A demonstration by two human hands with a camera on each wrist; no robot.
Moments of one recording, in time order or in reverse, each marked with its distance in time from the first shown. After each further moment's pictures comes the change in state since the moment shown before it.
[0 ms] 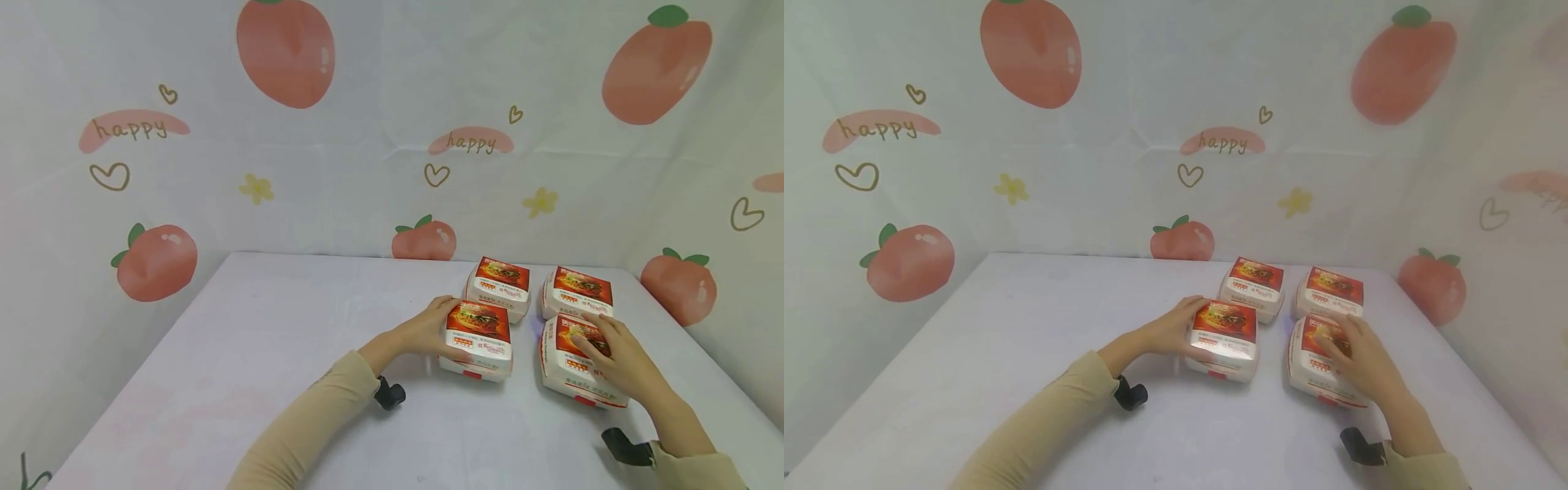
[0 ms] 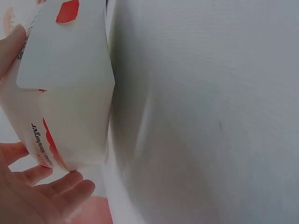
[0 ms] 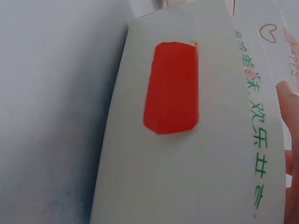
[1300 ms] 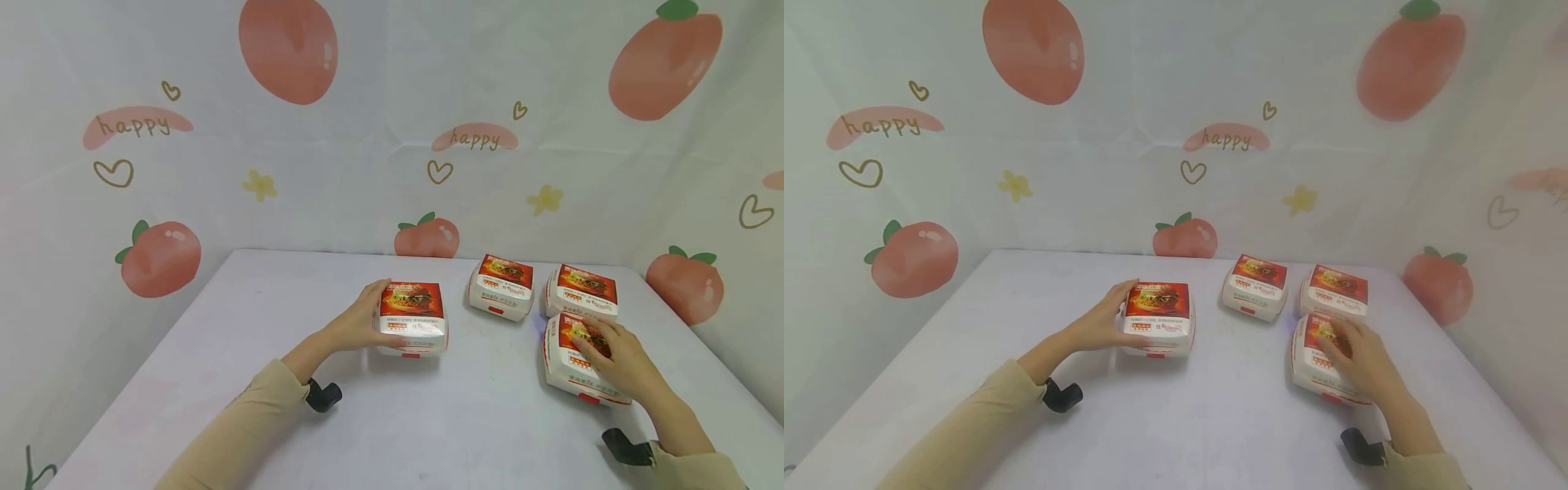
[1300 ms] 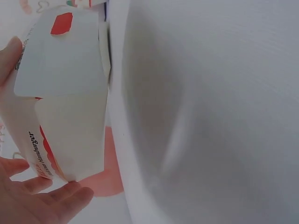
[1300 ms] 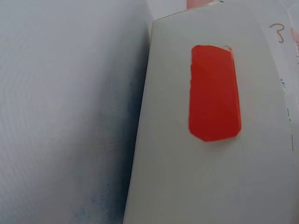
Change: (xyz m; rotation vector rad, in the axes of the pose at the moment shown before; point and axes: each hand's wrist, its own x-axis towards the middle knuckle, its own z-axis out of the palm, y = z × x) left_hand -0.078 -0.045 -0.056 -0.103 0.189 -0.103; right_hand 0.004 0.008 0.011 -0.007 0.042 -0.053
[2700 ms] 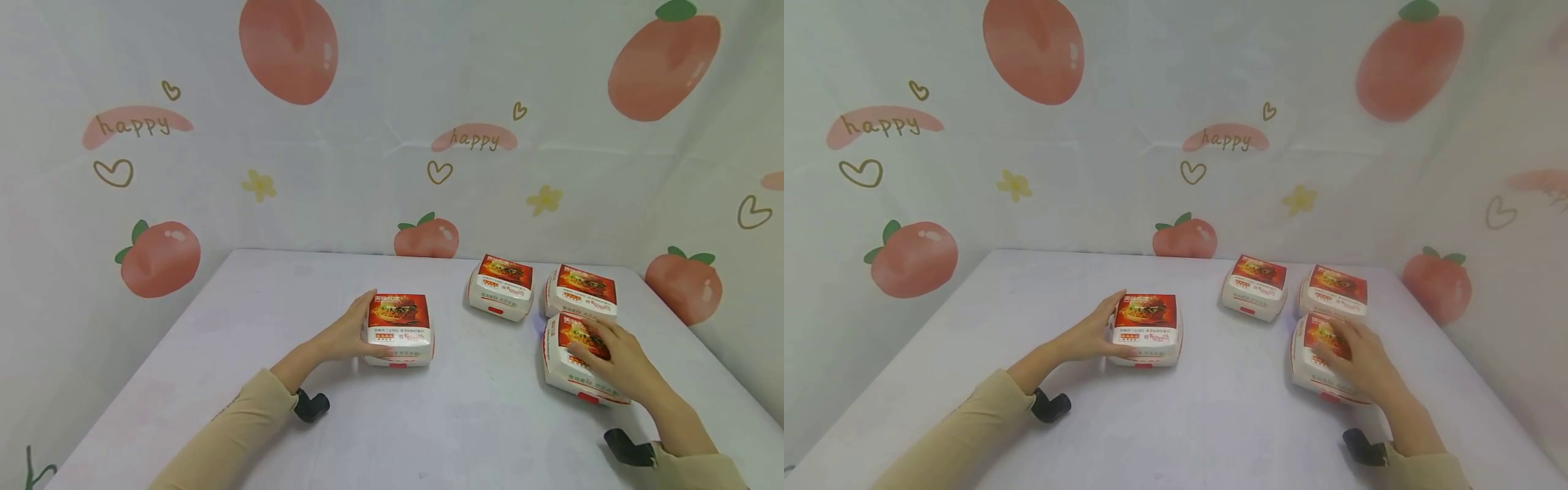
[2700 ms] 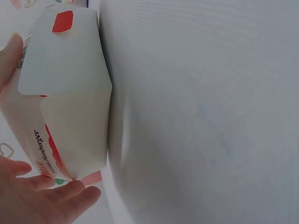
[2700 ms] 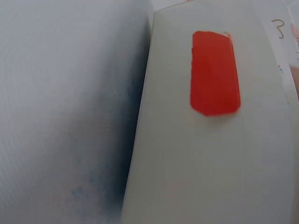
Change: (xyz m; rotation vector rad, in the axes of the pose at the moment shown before) left_hand -0.016 -0.020 0.001 -0.033 -0.042 -0.070; right_hand -0.002 0.003 0.000 0.014 -0.028 -0.030
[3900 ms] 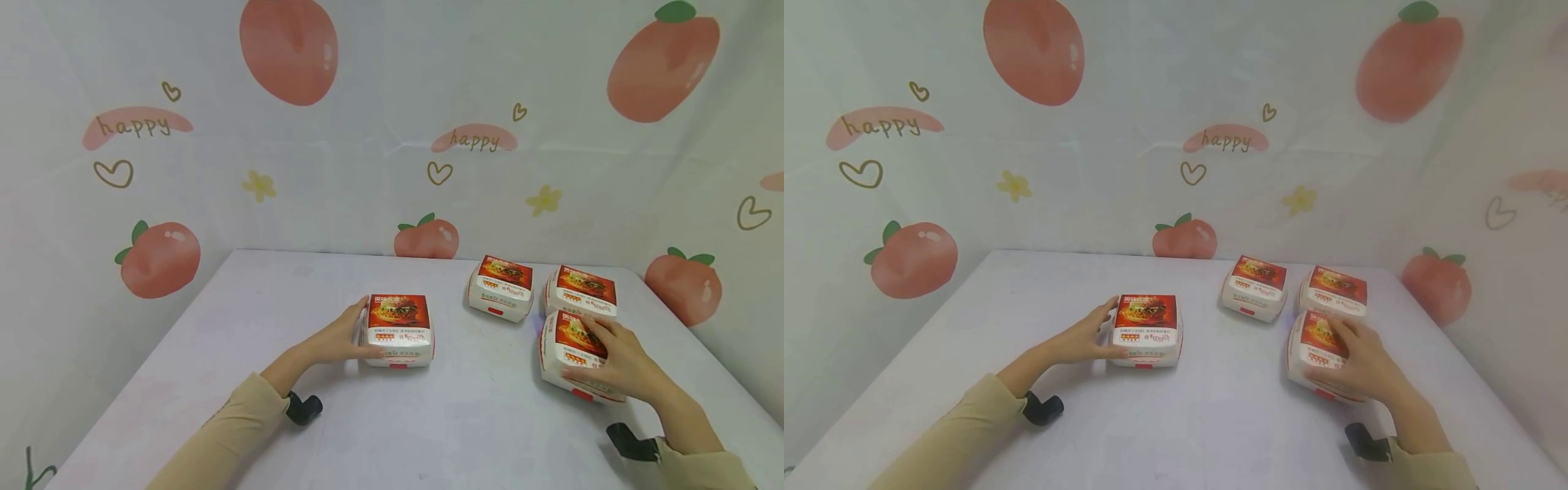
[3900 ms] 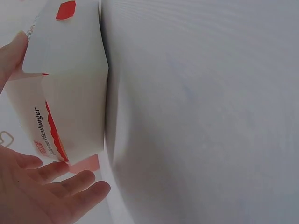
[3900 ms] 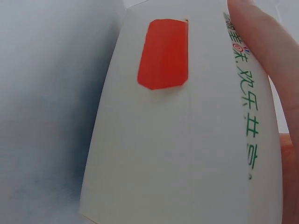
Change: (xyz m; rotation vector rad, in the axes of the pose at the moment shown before) left_hand -0.007 -0.012 -0.007 0.044 -0.053 -0.026; right_hand -0.001 -0.006 -0.008 -0.052 -0.060 -0.041
